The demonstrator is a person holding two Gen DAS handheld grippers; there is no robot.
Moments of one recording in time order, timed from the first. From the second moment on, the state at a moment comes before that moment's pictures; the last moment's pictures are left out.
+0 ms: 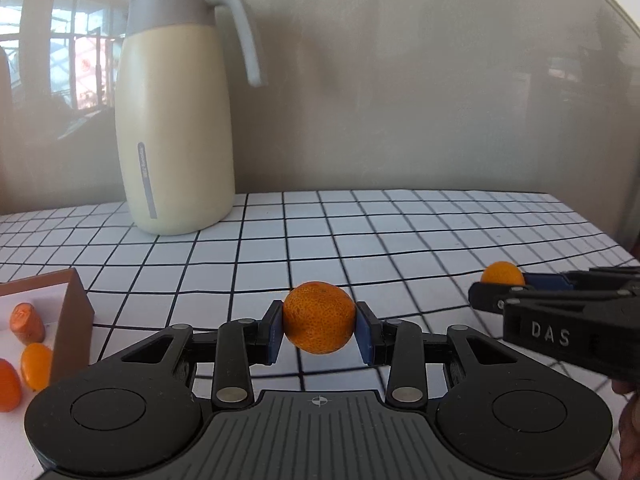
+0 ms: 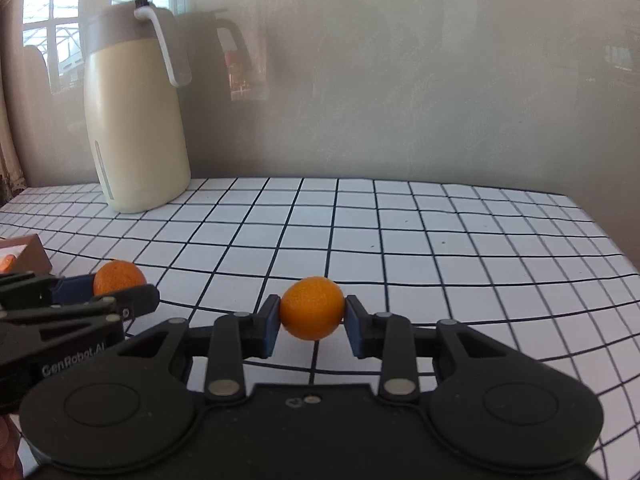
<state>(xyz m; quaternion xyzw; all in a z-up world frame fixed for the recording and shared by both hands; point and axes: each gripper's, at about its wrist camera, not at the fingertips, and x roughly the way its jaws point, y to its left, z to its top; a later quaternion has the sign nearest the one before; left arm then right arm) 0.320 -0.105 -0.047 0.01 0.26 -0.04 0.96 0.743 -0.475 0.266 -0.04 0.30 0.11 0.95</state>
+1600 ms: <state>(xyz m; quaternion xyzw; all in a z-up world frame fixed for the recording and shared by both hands) 0.076 0.068 0.006 0.00 0.17 0.10 0.98 0.542 -0.344 0.320 -0.10 0.21 0.26 0.94</state>
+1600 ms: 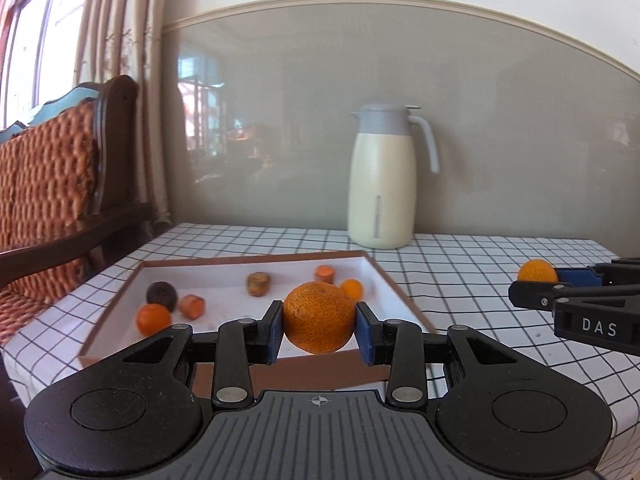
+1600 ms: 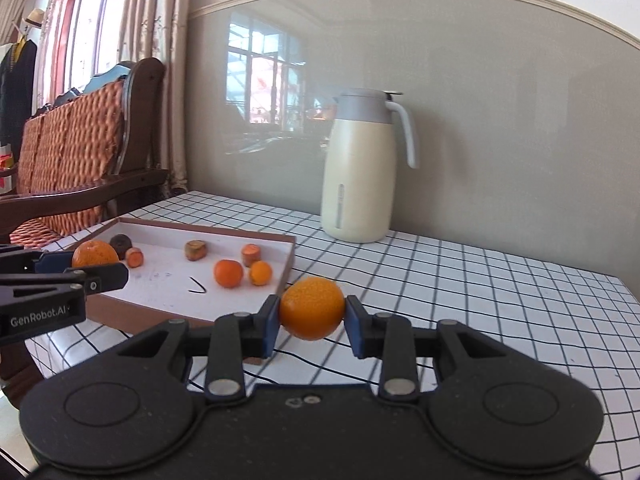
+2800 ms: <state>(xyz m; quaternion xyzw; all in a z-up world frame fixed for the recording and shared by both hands) 0.068 0.180 0.017 -0.03 0.15 0.20 0.97 0.552 -0.244 0.332 -0.09 0.17 0.34 0.92</state>
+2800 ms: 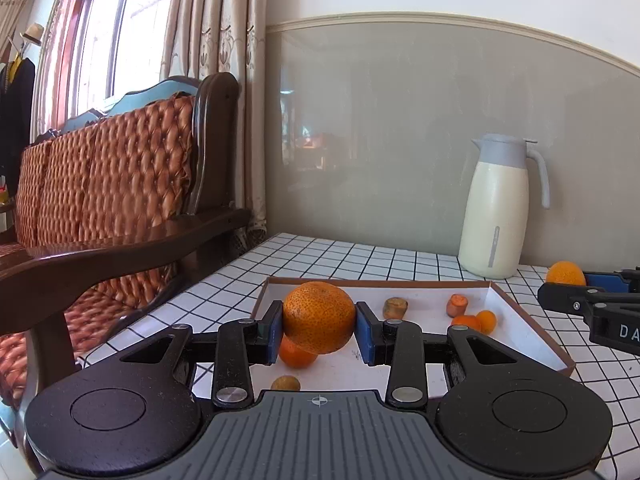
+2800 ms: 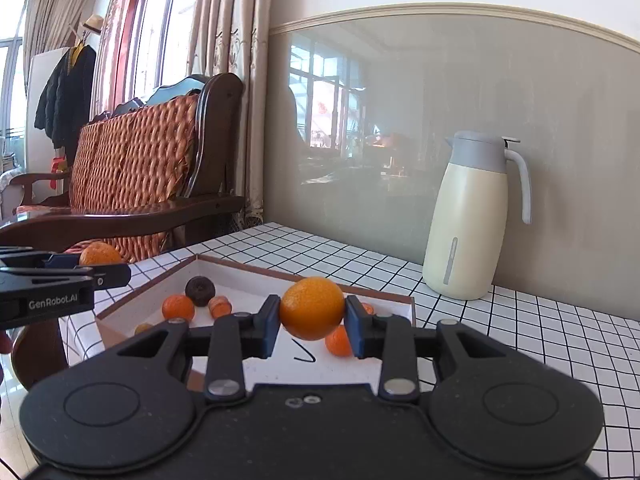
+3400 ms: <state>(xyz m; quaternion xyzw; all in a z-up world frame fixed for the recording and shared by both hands) 0.122 0.211 0.023 -0.03 0.14 0.20 0.97 0.601 -0.228 0.328 -0.08 0.17 0.32 0.93</state>
